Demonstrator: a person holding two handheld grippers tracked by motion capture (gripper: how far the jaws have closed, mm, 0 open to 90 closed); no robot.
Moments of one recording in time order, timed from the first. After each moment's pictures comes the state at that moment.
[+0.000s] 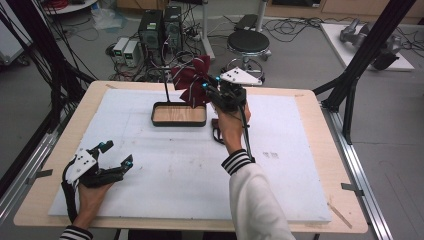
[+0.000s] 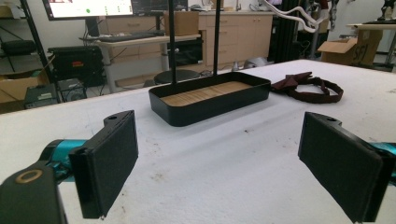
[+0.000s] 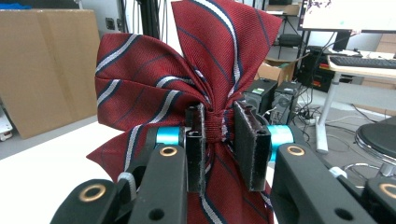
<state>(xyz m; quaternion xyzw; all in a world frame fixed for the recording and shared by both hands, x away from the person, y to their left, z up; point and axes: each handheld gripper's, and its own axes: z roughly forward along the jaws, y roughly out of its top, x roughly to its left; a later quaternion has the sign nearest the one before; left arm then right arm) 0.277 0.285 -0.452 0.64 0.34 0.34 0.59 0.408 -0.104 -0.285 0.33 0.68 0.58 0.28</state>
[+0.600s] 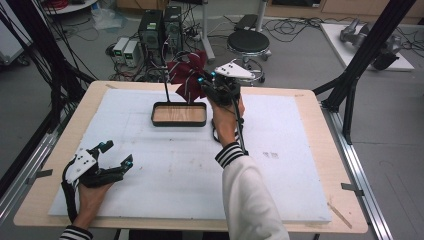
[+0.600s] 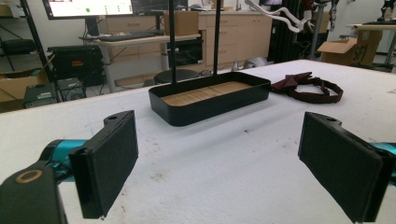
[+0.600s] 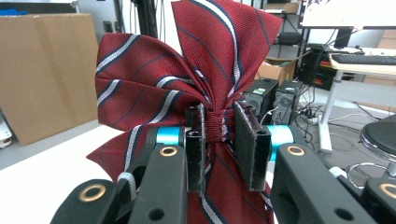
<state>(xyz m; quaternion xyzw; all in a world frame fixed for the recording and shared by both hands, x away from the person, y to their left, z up) 0.278 0.285 -0.452 0.64 0.34 0.34 0.60 0.427 -0.091 -0.284 0.34 0.68 0.58 0.28</state>
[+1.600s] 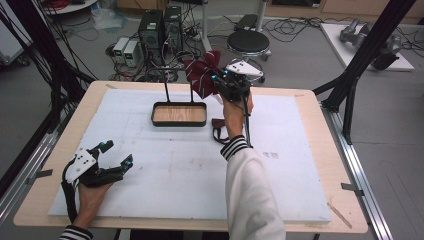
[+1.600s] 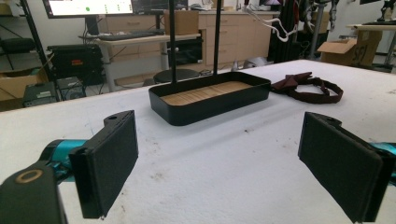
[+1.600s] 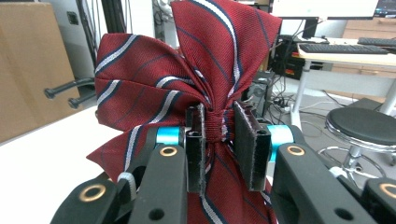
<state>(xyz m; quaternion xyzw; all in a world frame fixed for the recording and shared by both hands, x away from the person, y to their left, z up) 0.278 0.285 -0.452 0.64 0.35 0.33 0.60 0.458 -0.119 -0.301 0.38 0.67 0.56 0.31</state>
